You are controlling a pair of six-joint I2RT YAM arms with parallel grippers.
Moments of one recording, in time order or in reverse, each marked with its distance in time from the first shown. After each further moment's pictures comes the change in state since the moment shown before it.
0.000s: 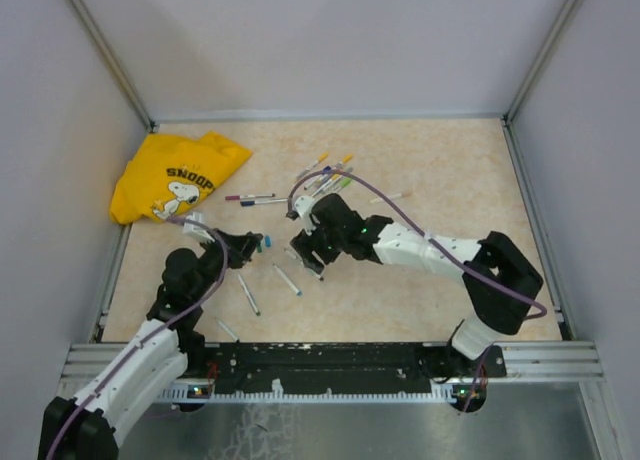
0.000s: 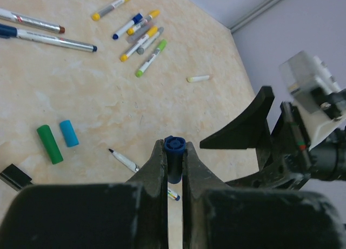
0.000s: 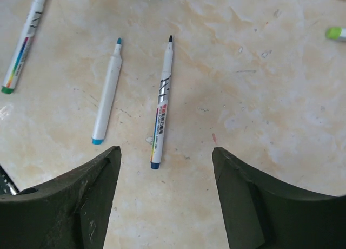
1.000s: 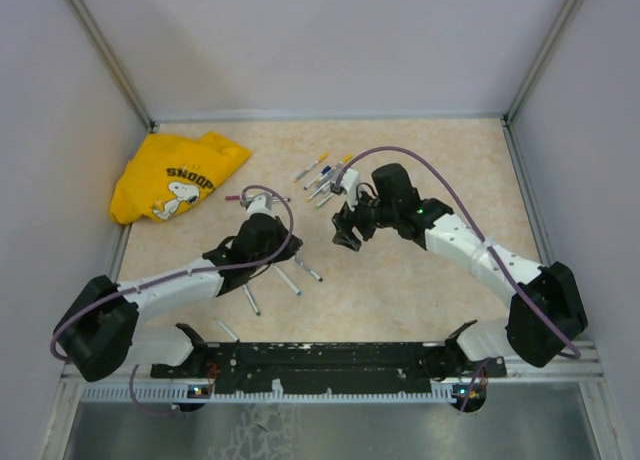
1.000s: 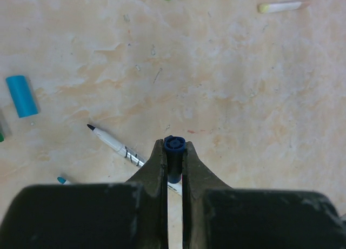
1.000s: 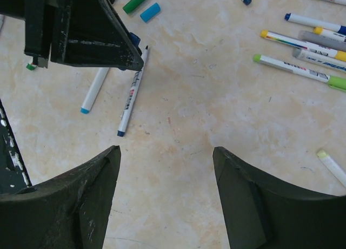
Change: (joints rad) left arm -0.369 0.678 0.394 -0.190 -0.323 -0.046; right arm -0.328 -0.271 -0.055 -0.073 -0.420 -0.282
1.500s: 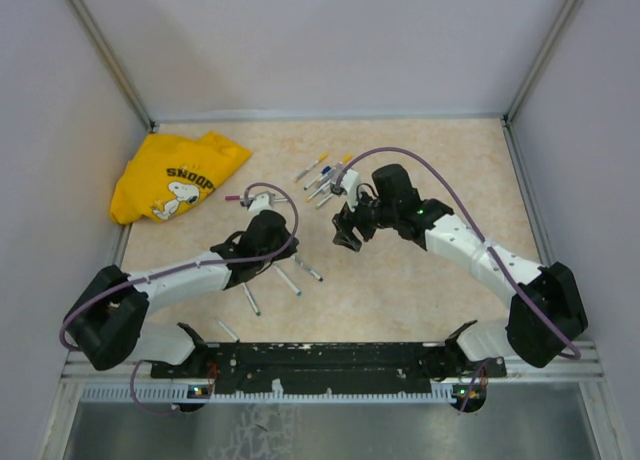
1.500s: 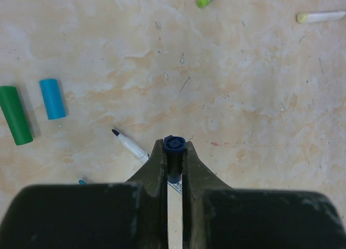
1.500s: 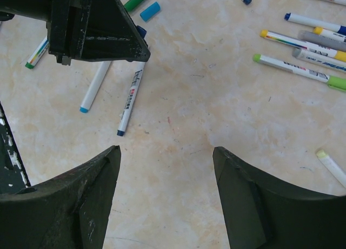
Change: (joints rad) left arm -0.016 0.096 0.077 -0.103 -0.107 -0.004; right arm -0.001 -0.002 -0.005 0.002 -0.001 -0.007
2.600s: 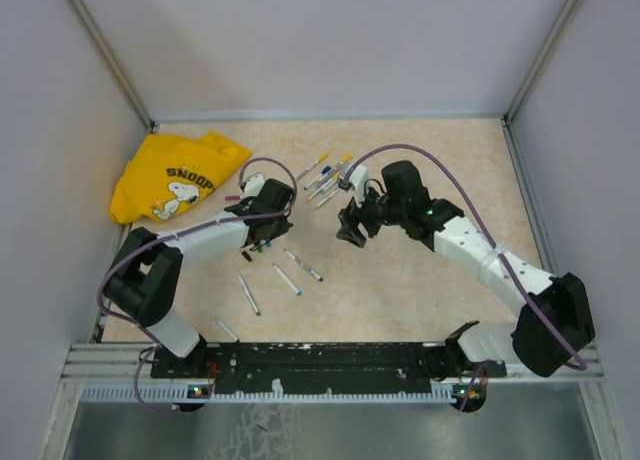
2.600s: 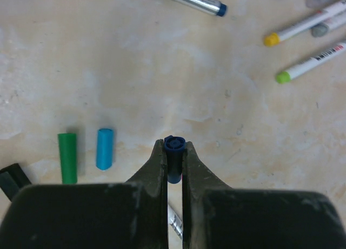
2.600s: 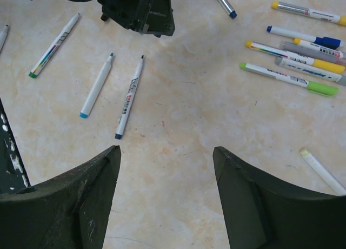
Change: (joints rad) left arm 0.122 0.294 0.339 -0.313 -0.091 -0.104; right arm -0.029 -0.053 0.000 0.001 -0.017 0.002
